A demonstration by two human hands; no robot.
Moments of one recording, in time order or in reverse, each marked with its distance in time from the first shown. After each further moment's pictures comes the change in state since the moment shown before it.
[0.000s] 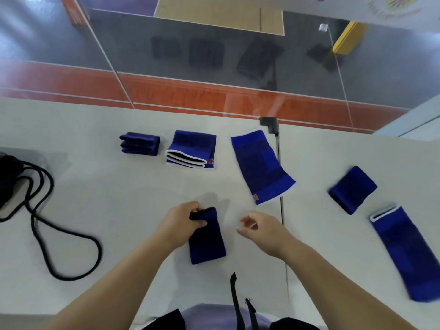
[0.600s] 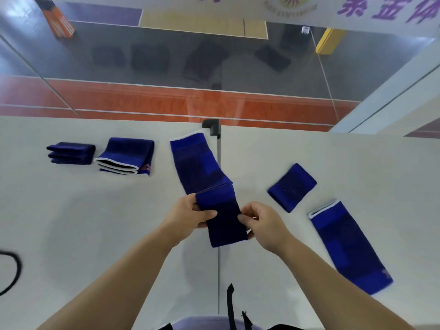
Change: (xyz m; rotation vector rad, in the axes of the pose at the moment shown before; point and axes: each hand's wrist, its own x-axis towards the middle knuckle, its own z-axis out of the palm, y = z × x) left_hand 0.024 0.123 0.121 -0.516 -0.105 0.019; right_hand -0.035 0.099 -0.104 0.415 0.170 -0.013
